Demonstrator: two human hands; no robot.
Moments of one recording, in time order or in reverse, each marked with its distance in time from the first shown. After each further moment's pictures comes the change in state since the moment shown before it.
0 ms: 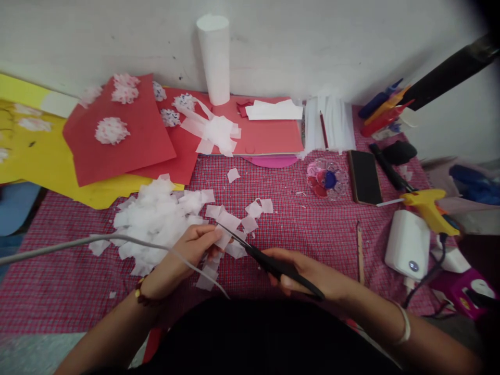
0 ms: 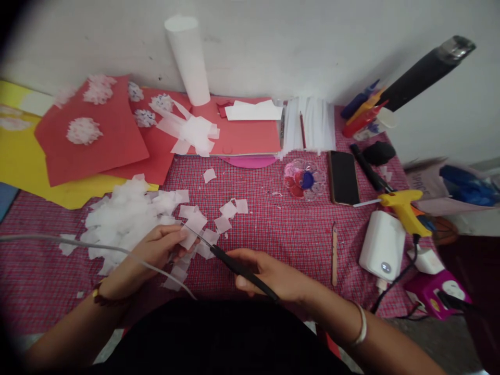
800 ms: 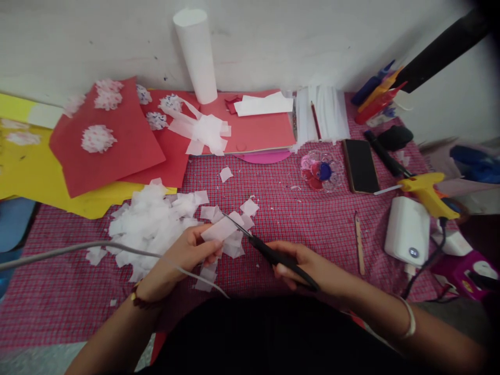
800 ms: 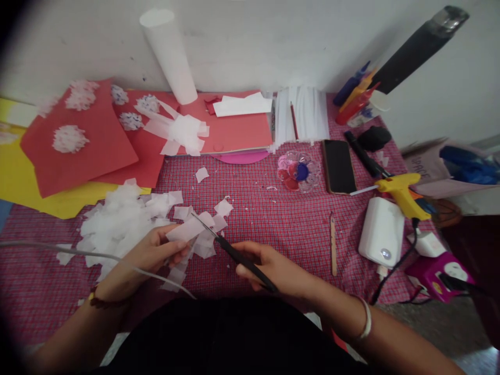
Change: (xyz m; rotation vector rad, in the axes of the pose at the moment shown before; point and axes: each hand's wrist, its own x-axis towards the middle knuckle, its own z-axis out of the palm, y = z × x) left_hand 0.001 0.000 -0.006 0.007 -0.116 -0.074; right_hand -0.005 0.007 0.004 0.051 0.185 0.064
